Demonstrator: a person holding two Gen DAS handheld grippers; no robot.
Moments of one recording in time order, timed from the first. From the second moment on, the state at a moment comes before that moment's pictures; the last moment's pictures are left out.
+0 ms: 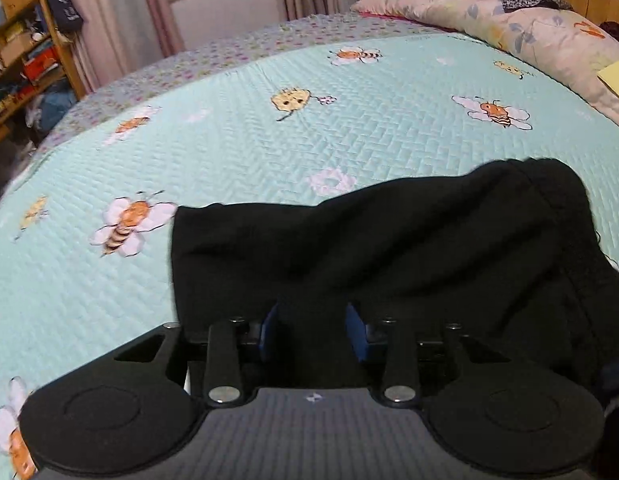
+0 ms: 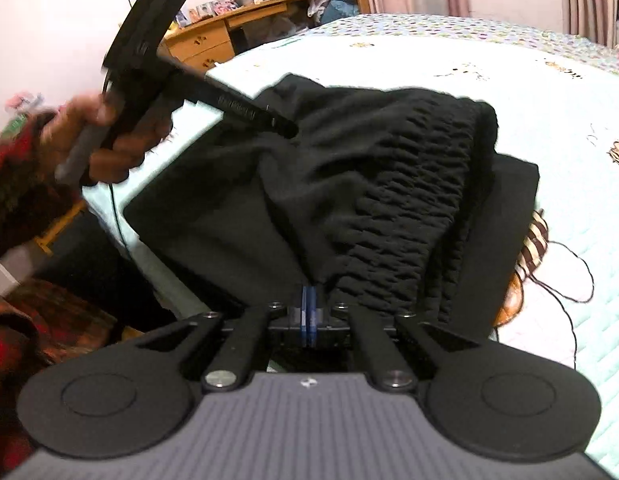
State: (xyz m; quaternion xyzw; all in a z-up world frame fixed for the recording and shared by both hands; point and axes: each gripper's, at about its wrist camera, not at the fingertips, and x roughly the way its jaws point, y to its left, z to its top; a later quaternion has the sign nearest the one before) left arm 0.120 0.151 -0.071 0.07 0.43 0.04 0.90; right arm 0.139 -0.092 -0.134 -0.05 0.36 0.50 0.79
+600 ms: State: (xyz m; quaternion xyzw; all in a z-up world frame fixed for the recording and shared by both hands) left arm 0.062 0.161 -0.075 0.03 0.48 0.08 0.87; right arm 0.270 0.015 -0.153 0.11 0.43 0.42 0.79
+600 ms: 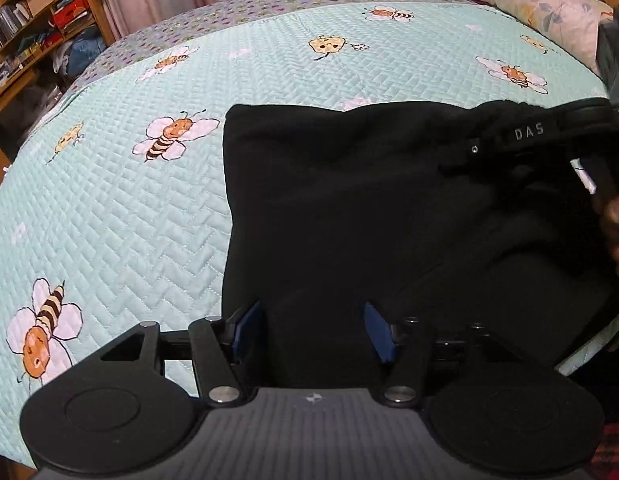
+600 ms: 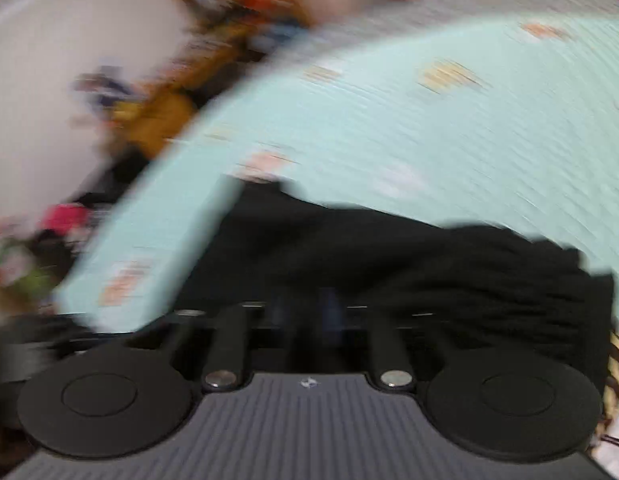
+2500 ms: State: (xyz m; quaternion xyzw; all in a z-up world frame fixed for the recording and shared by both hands) left arm 0.000 0.153 -0.086 0.04 0.43 -0.02 0.90; right arm 0.114 -0.050 -0.133 -0.05 0.36 0.48 0.80
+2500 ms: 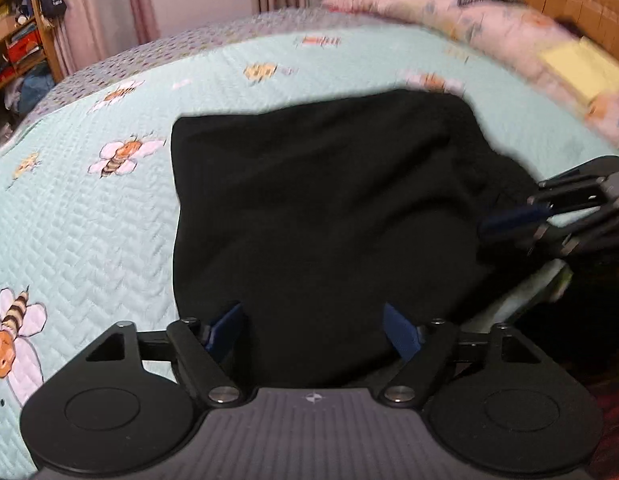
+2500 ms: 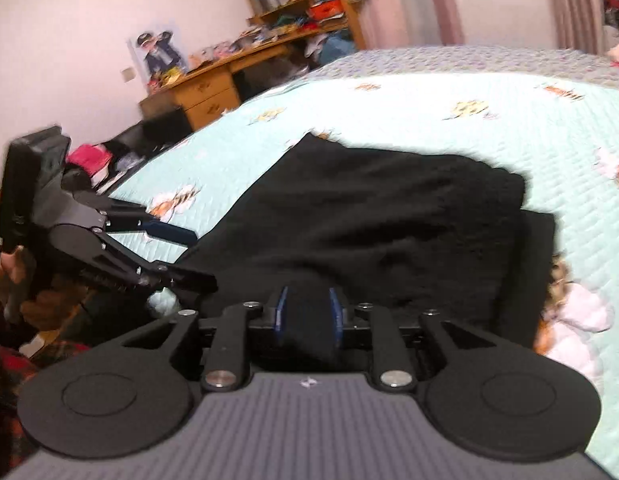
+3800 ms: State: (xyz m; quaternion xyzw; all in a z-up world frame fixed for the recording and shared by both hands) left arm -0.015 0.180 -0.120 -0.02 0.38 -0.11 0.92; right arm 0.279 0.130 -0.133 0.19 0.48 0.47 0.71
